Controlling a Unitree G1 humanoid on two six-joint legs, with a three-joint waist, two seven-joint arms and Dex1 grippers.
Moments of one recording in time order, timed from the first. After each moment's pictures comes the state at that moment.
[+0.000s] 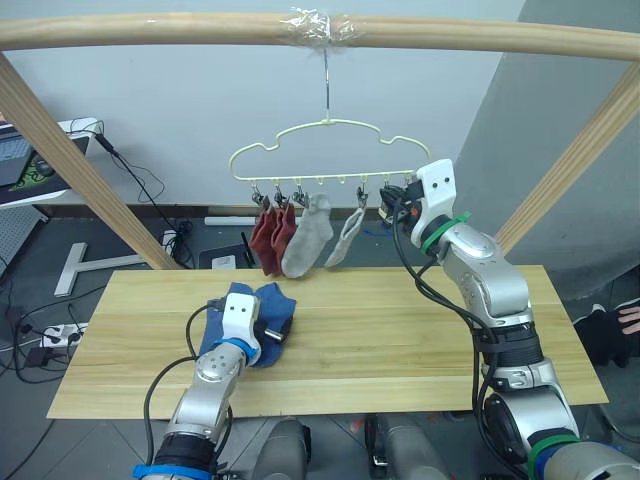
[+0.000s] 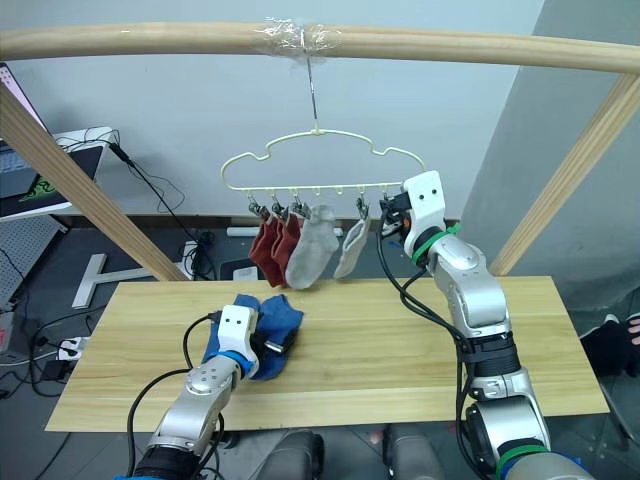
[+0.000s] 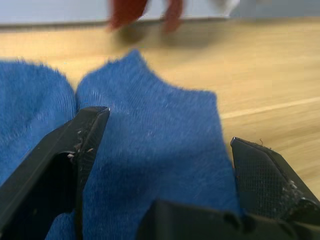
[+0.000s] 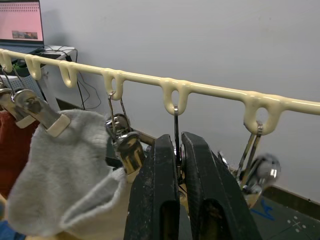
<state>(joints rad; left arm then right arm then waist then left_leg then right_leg) -0.10 0.28 -0.05 0.27 0.00 0.16 -0.31 -0.65 -0.20 0.02 0.01 0.17 0.52 0.36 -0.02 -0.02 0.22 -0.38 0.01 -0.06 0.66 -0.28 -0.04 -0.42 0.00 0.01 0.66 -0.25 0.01</state>
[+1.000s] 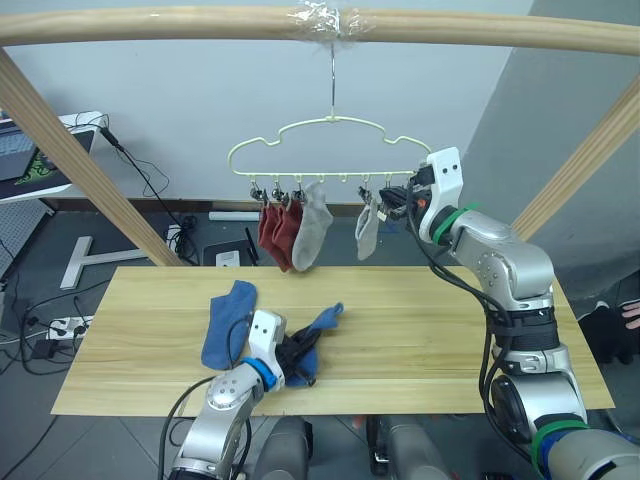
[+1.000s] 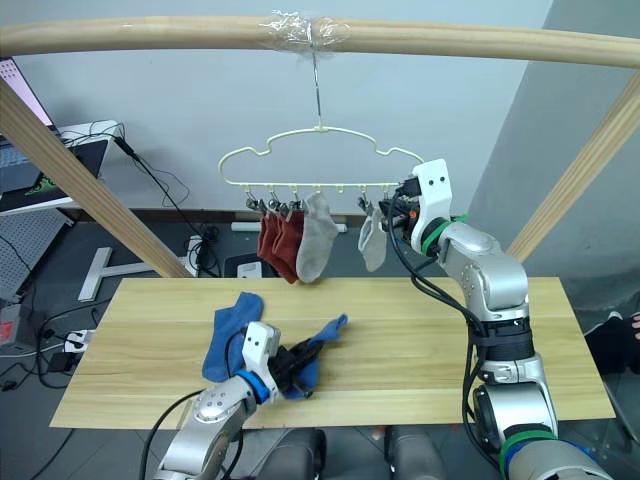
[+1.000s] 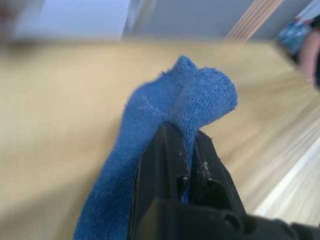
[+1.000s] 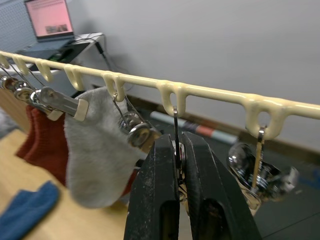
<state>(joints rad) 0.03 0.28 -0.16 -0.07 -0.11 0.02 -0.60 -0.78 -0.25 -0.12 -0.01 0.40 0.95 0.40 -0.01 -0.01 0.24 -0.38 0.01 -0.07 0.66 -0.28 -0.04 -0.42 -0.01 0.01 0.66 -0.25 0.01</state>
